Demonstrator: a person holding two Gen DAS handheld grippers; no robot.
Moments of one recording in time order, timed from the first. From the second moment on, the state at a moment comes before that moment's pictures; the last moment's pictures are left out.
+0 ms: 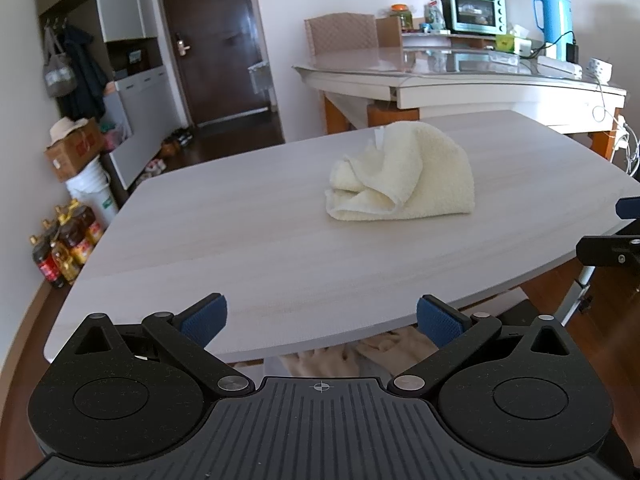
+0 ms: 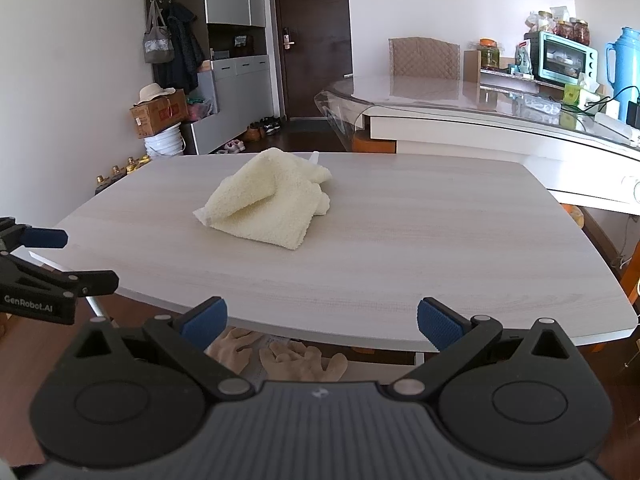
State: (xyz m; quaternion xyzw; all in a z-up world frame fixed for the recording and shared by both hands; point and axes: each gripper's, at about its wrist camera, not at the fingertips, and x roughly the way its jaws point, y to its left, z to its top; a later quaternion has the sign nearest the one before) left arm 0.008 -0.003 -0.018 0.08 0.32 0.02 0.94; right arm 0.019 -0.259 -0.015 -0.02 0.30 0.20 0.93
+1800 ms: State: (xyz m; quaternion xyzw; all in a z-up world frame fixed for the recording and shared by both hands) left arm 0.117 0.030 -0.019 0.03 0.32 -0.09 0.94; right arm 0.156 -0.215 0.001 -0.04 0.28 0.28 0.92
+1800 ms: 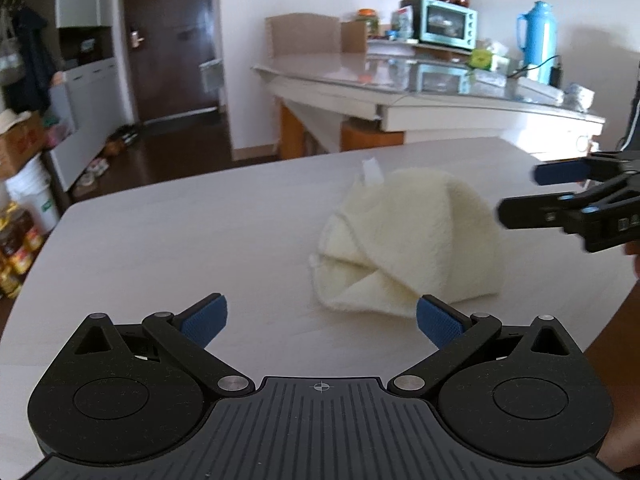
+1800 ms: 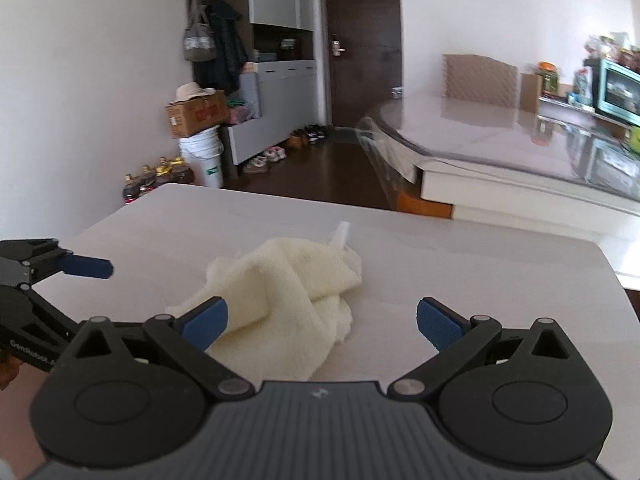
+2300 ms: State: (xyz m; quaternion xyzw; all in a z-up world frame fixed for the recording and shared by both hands) left arm 0.146 0.013 -0.021 0.04 0.33 -0.16 0.93; right arm 0.173 -0.217 -0.007 -0.01 0.29 0.34 0.89
